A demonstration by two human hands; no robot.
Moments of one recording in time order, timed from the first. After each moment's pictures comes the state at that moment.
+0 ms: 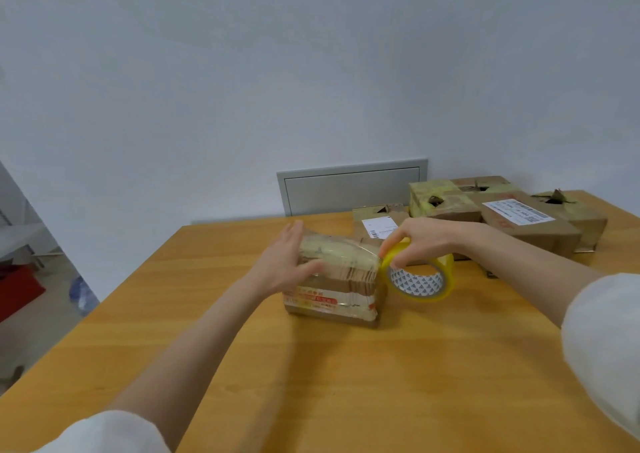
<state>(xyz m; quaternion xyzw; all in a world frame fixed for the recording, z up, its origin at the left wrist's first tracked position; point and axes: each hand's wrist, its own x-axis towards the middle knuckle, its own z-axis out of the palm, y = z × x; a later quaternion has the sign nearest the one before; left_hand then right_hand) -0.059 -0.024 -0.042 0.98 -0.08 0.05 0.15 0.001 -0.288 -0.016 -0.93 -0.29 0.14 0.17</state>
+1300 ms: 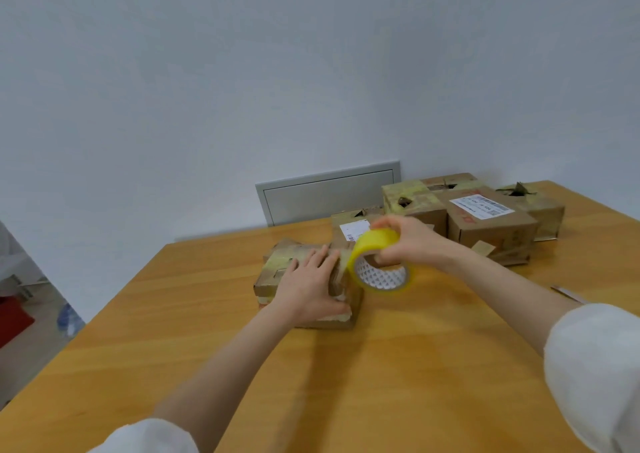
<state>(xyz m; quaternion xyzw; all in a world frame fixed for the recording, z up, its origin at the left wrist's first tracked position) -0.067 -0.103 -0.065 0.99 -0.14 0.04 -0.02 -0.026 -0.319 -0.037 -0.88 -0.18 0.04 0.44</state>
